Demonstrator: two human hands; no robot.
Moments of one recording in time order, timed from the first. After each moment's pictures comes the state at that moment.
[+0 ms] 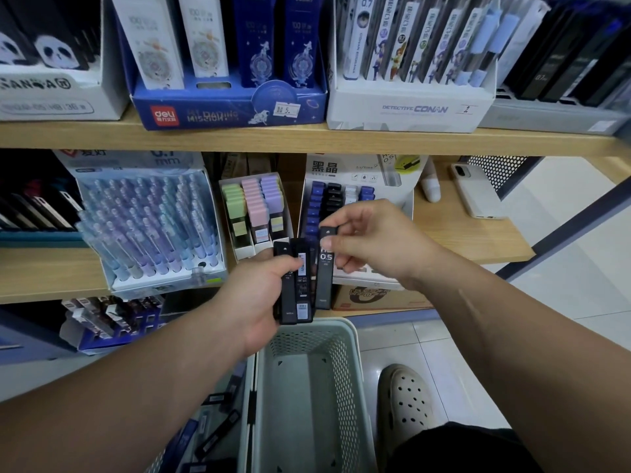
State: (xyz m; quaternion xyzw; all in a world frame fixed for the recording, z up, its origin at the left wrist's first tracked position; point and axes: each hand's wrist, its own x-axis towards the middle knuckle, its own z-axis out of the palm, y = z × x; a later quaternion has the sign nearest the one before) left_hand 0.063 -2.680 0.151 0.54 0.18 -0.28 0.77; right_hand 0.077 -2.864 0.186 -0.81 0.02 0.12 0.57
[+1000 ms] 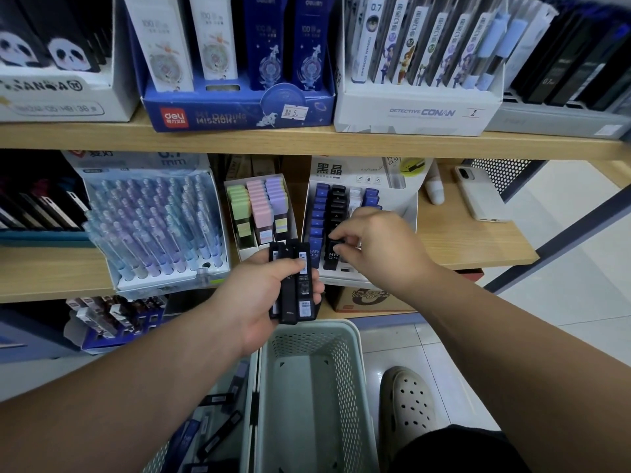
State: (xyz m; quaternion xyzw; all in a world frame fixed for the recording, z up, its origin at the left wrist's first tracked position) left_hand 0.064 -2.674 0.149 0.52 0.16 -0.26 0.80; right_hand 0.082 -2.868 0.163 -0.97 -0.13 -0.08 0.18
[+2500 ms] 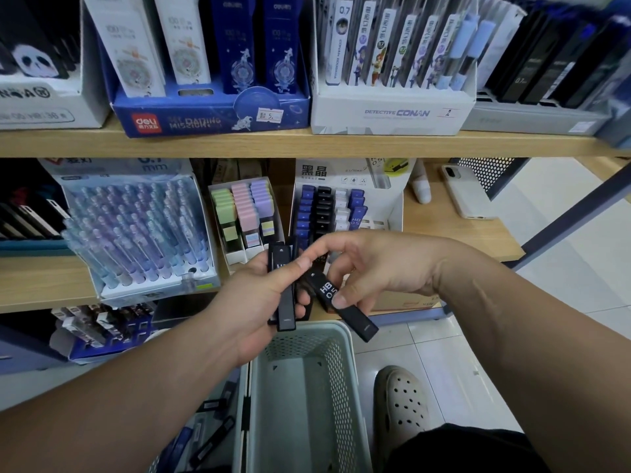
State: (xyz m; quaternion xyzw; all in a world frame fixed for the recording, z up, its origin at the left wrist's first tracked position) left_hand 0.057 -2.687 0.147 0.54 0.11 -0.27 0.79; right_hand 0.070 -2.888 0.196 -0.75 -0.08 0.39 0.52
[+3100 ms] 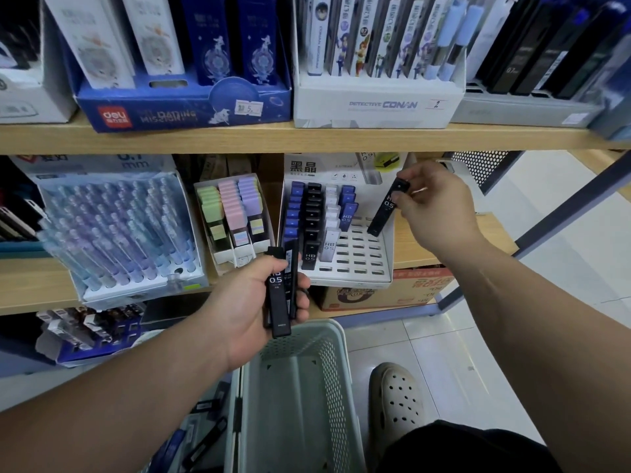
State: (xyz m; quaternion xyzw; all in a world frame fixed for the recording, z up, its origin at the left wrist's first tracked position) left_hand 0.058 -2.696 0.149 0.49 0.15 -0.32 0.80; right_hand 0.097 -2.961 0.171 -0.89 0.11 -0.21 0.38
